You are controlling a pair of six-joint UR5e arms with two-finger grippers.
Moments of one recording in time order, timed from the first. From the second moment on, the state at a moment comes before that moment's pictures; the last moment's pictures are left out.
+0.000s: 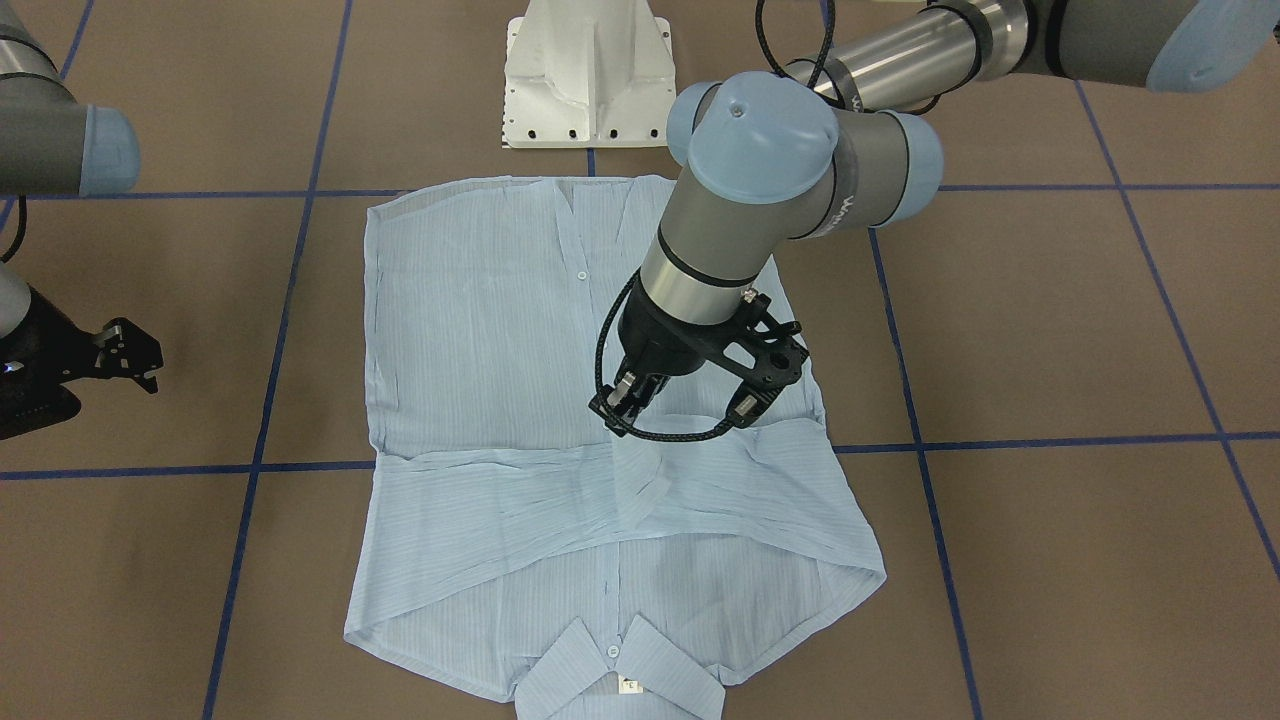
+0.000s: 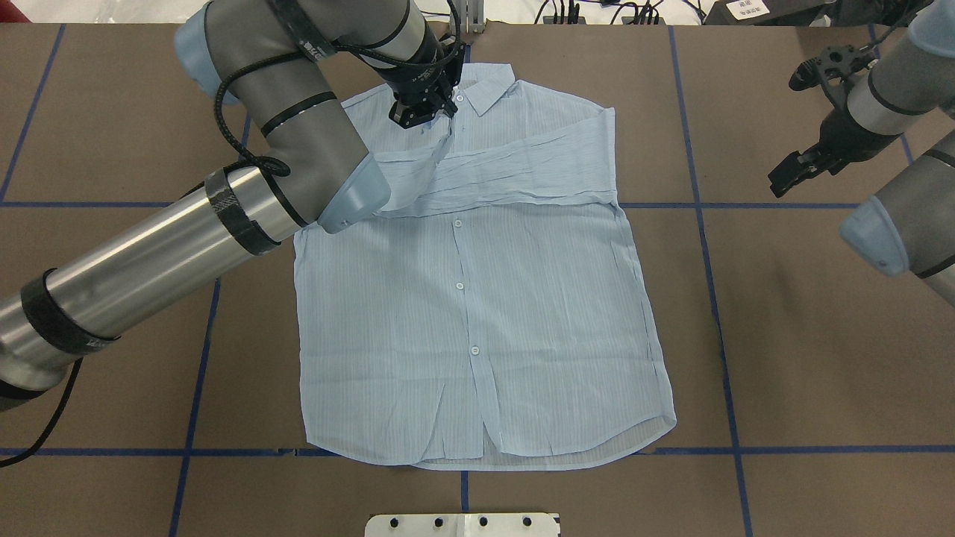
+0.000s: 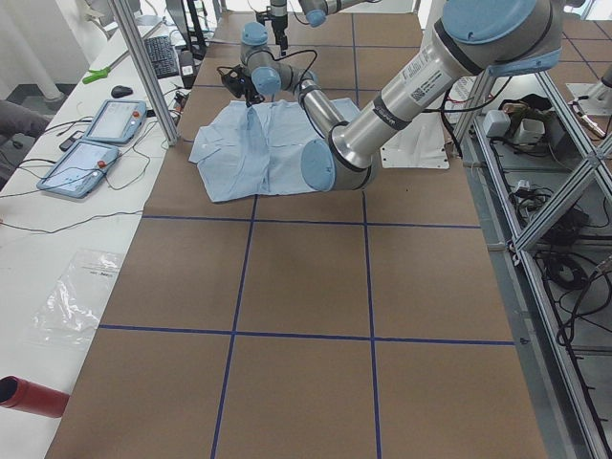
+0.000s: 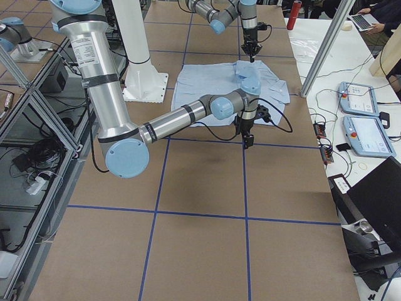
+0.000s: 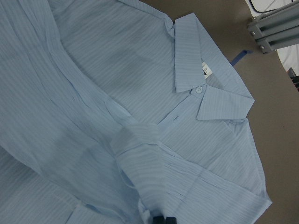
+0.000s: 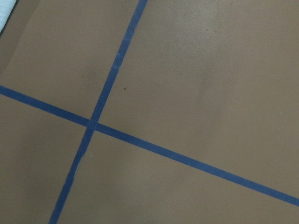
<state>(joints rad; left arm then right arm) -0.80 -2.55 -1.35 -1.88 -2.03 -2.05 1.07 -1.30 1.70 -1.55 2.15 0.28</state>
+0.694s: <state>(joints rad) -0.78 -2.60 -1.31 -1.93 -2.03 -2.18 1.07 -1.30 1.68 -1.54 2.15 0.28</state>
